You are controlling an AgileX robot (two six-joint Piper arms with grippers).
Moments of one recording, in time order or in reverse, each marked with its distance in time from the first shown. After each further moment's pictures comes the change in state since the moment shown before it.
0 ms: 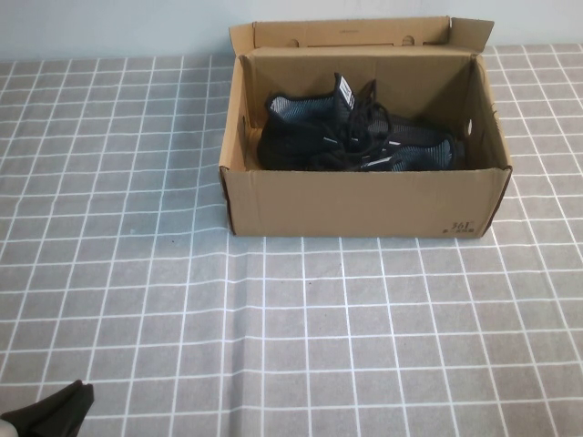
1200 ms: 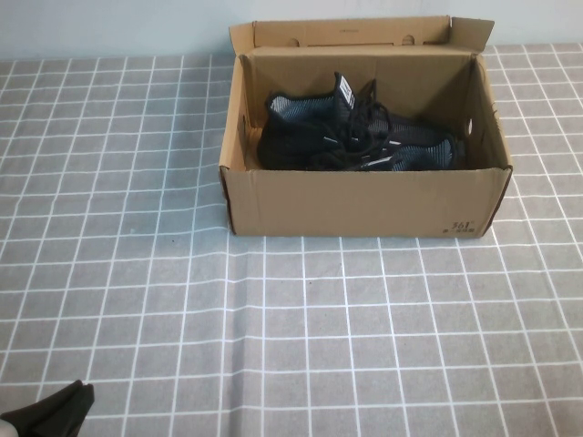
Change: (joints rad) right arm 0.000 0.000 0.000 -0.263 0.303 0.212; left arm 0.000 0.000 0.000 0.000 0.002 0.000
